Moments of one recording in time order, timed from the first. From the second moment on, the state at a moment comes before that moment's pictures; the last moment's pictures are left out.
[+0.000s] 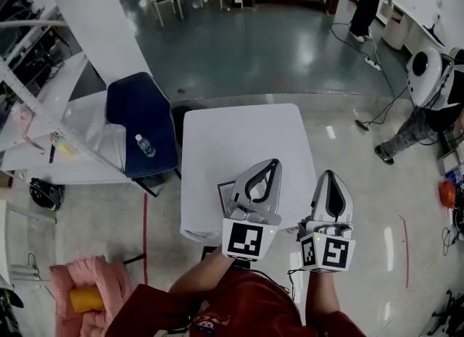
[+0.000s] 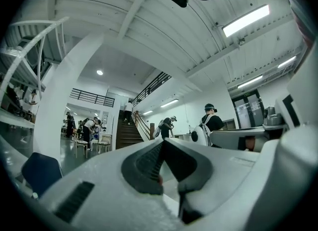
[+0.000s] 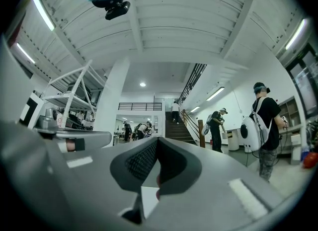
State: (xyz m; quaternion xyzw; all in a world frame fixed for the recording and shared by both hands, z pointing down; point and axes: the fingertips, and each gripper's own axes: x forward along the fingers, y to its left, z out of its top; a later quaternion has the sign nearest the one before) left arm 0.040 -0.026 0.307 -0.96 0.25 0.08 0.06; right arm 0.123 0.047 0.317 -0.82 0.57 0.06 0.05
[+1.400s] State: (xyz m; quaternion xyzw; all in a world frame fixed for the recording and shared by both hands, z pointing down) left arm 0.112 -0.174 0.323 -0.90 0.43 0.04 0.06; right arm 0.209 -0.134 0.324 -0.69 0.72 0.04 0.07
